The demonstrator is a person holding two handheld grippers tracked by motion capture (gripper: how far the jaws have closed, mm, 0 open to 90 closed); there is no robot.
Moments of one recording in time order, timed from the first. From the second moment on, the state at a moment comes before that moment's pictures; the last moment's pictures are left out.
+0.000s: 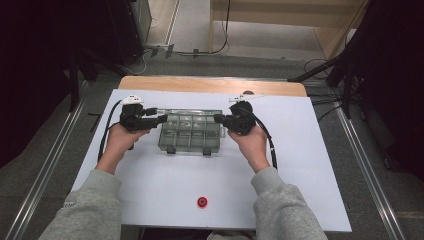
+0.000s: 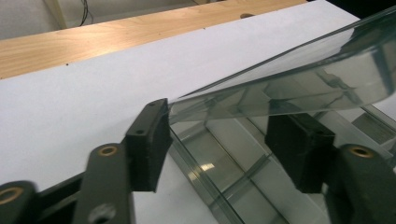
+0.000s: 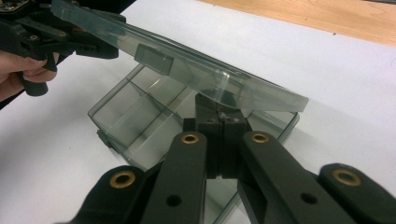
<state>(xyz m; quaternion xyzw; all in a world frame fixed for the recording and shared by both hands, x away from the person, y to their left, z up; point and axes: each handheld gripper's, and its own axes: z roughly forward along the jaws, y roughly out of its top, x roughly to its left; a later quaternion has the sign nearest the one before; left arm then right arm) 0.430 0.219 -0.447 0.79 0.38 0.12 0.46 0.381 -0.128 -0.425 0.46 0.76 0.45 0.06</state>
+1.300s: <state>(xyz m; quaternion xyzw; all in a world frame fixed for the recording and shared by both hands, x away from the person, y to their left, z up) 0.435 0.215 -0.447 0.79 0.38 0.13 0.46 0.382 -0.147 -0.446 0.46 0.76 0.45 0.07</state>
